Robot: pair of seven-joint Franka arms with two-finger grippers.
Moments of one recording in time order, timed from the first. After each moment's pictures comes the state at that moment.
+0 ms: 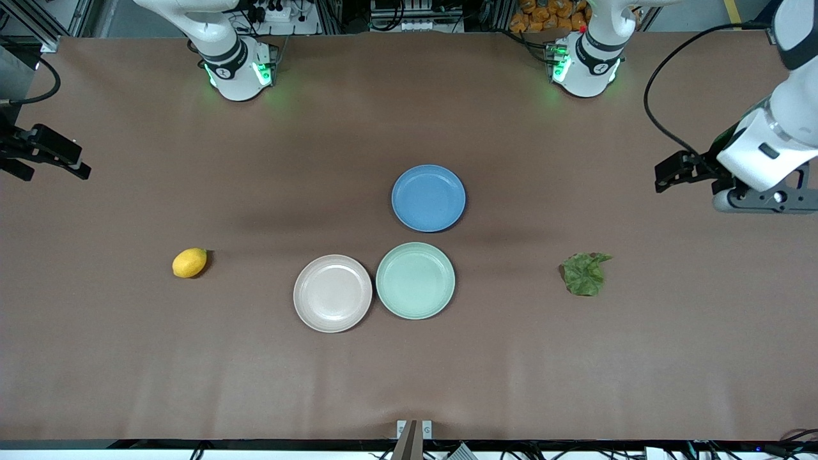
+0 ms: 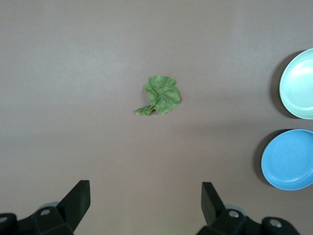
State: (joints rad) left arm -0.07 0.09 -0.07 -1.52 0.00 1.57 -0.09; right arm -0.04 0.02 0.00 -1.48 0.06 1.56 -0.02
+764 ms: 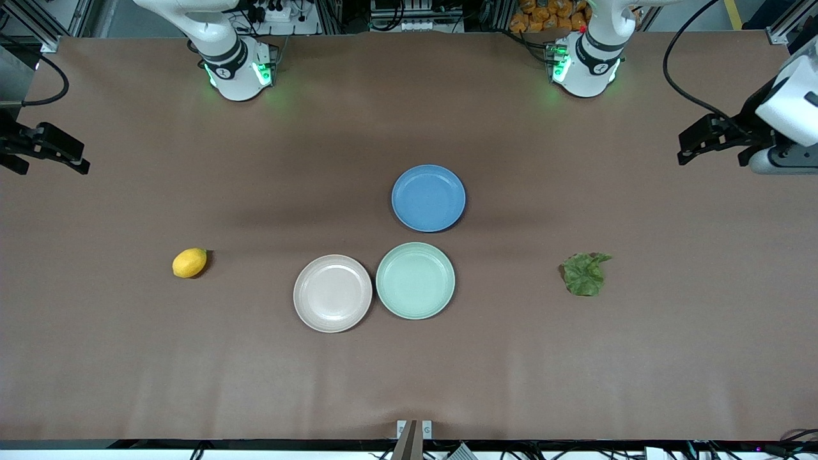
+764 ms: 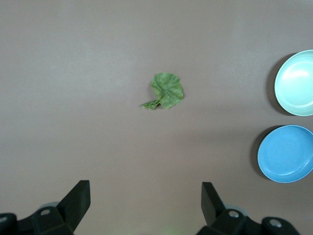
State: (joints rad) left arm -0.05 0.01 -0.07 -1.49 0.00 1.50 -0.09; right arm -0.03 0.02 0.01 -1.48 -0.02 1.51 -0.02
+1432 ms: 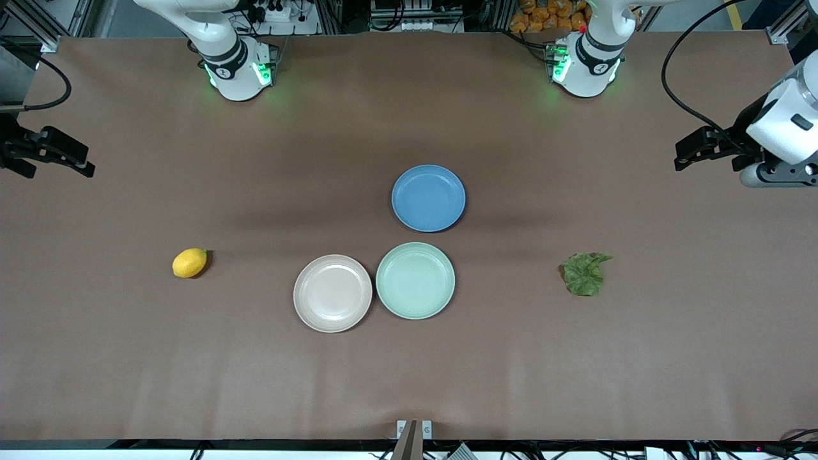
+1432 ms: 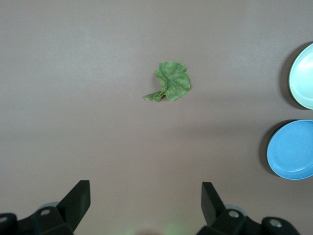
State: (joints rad) left arm -0.03 0.02 -0.06 -1.57 0.00 1.52 -0.08; right arm -0.03 0.03 0.01 -1.48 0.02 1.52 -0.02
